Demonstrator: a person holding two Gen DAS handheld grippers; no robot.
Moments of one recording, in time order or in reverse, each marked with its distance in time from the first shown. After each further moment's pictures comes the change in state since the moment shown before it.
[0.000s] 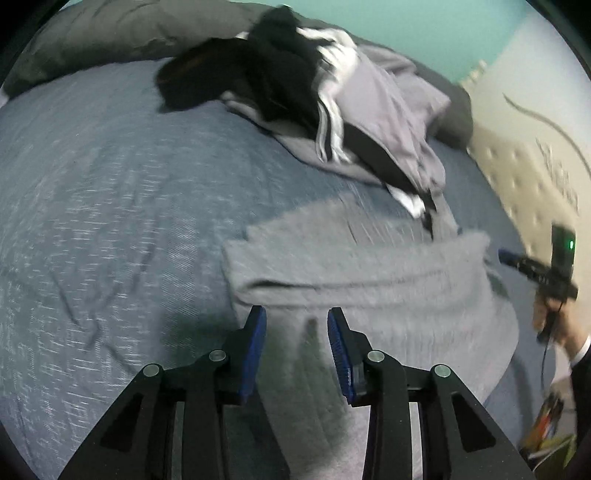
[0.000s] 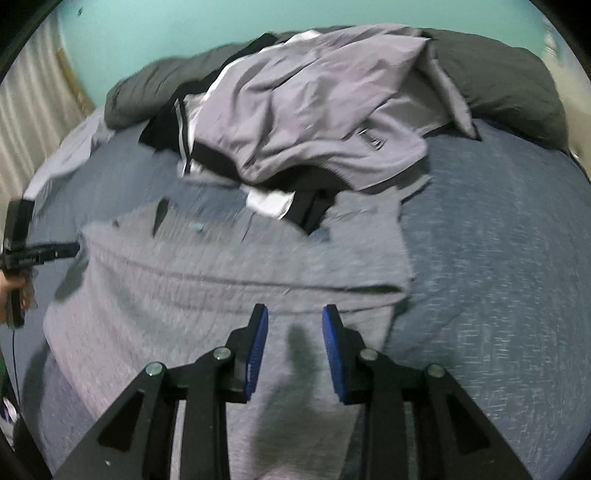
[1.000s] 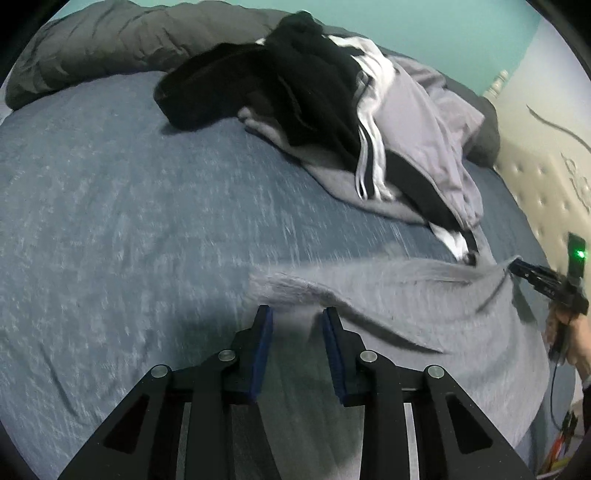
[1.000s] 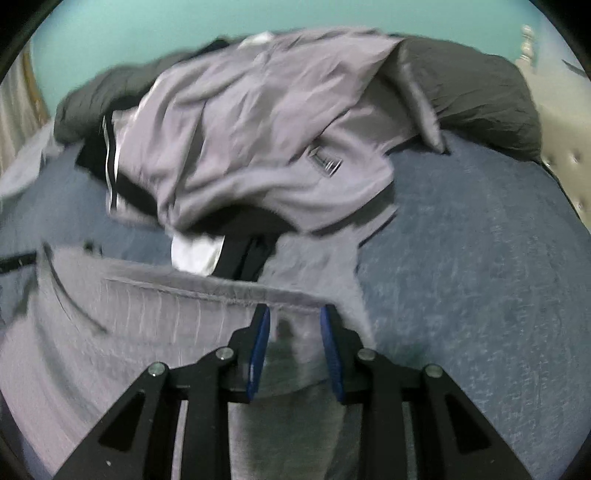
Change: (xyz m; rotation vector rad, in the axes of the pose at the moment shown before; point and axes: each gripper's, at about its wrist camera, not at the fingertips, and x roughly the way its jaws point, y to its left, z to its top) left arm 0.039 0.031 0.055 -0.073 -0.094 0.074; right arm 0.036 -0.032 0.055 0.082 -0.083 -0.179
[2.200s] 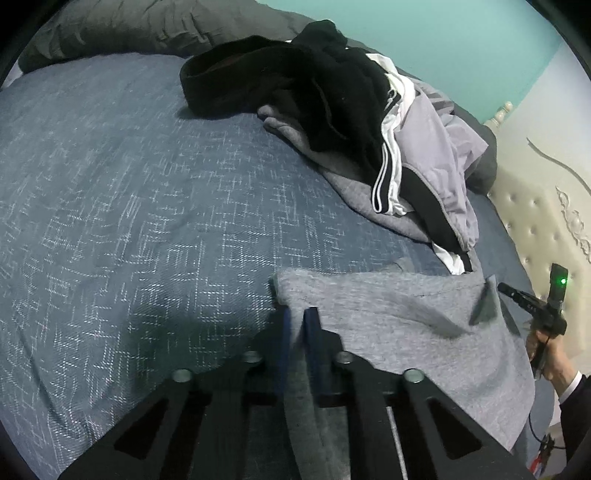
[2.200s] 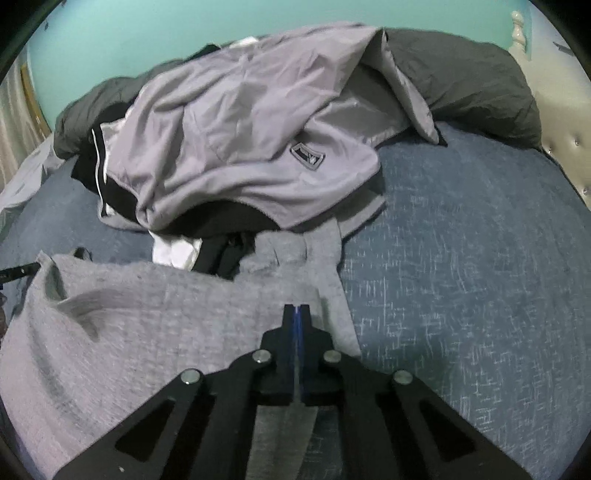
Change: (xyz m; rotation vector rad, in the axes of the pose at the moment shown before) left arm 0.006 0.023 -0.007 -0.050 -0.031 -0.085; right arm 0.018 -0.022 -0.008 0.018 -0.012 0.025
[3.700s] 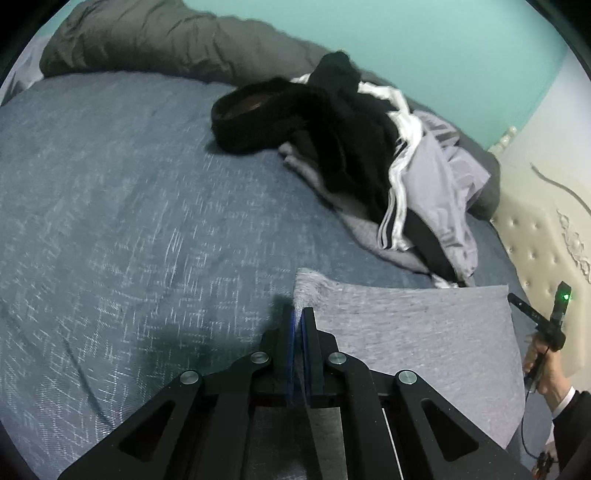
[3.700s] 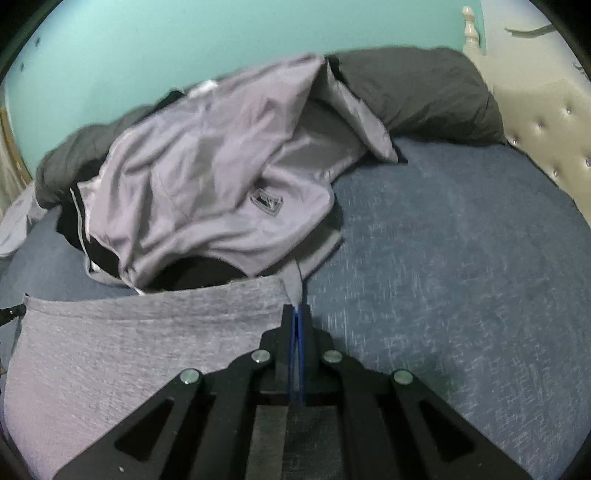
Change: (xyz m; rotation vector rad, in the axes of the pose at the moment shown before) left arm -0.028 0.016 0.009 -0.053 -0.065 0.039; right arm -0.011 -0.027 0.016 0.135 -0.080 -0.064
